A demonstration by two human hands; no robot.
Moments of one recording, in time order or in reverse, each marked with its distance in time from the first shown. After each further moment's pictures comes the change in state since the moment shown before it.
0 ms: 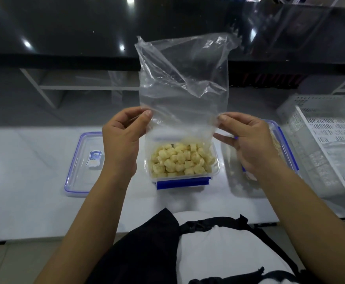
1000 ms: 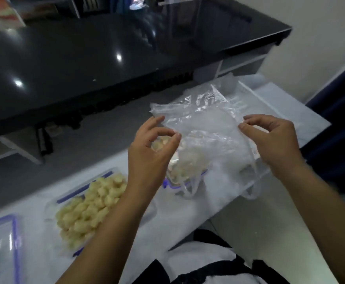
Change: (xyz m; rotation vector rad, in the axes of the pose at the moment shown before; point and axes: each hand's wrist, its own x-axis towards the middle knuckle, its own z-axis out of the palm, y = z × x) left_hand -0.044 -0.031 0.236 0.352 -0.596 0.200; right_hand -0.039 -0.055 -0.239 -0.508 0.611 -0.182
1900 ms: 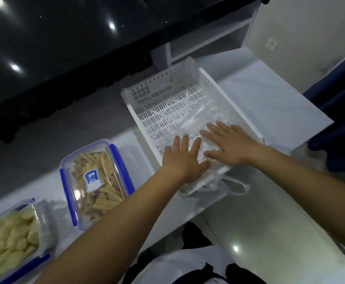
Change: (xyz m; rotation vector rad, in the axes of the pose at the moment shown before) left_hand 0.078 -0.067 0.322 1.177 -0.989 -0.279; right_hand 0.203 0.210 -0.071 -1.032 -1.007 -0.246
